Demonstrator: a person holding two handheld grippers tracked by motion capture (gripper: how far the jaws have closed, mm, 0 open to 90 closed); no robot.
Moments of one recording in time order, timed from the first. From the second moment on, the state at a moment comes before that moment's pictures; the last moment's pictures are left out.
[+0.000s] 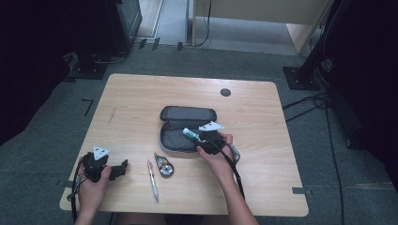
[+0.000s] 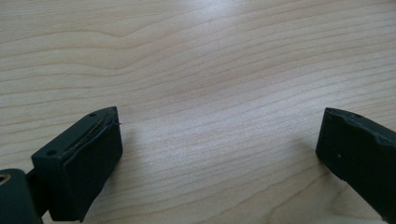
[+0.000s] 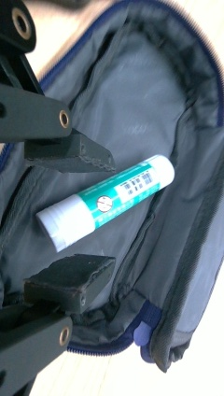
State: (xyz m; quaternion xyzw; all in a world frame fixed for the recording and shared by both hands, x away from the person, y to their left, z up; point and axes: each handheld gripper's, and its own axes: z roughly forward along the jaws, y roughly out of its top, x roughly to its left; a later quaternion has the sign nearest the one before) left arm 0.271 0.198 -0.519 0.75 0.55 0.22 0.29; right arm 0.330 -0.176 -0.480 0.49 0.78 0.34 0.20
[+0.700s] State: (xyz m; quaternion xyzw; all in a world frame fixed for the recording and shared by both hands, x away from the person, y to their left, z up) left arm 0.271 0.198 -0.519 0.75 0.56 0.22 0.29; right arm 0.343 -0.172 -0.491 0.48 0.77 0.26 0.34
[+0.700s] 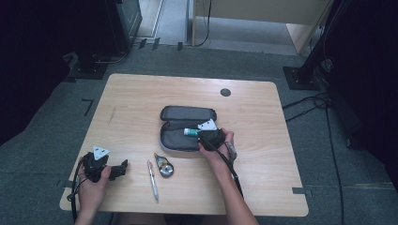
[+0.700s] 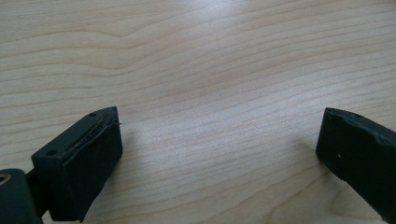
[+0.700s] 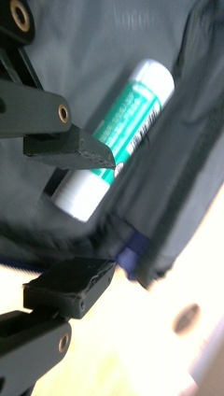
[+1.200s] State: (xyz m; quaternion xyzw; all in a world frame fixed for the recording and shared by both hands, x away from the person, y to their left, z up) left arm 0.271 0.198 -0.519 0.75 0.56 0.22 0.29; right arm 0.349 -0.164 -0.494 0.44 0.79 0.26 0.35
